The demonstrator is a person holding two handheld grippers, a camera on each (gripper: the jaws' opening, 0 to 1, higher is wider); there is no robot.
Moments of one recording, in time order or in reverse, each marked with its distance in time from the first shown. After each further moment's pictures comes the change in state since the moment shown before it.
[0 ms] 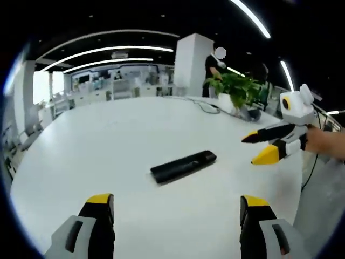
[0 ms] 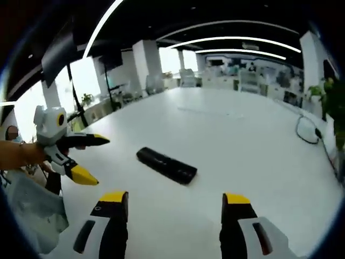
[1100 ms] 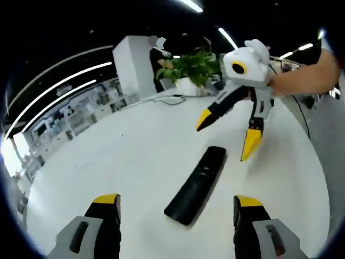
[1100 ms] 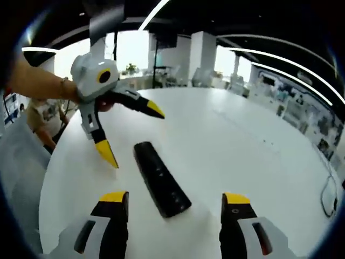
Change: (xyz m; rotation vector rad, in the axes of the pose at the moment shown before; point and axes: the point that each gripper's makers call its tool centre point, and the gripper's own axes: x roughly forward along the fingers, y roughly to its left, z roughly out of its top) left arm 0.072 0.023 0.027 0.398 -0.004 -0.188; right arm 0.070 -0.021 0.018 -0.322 0.031 0.204
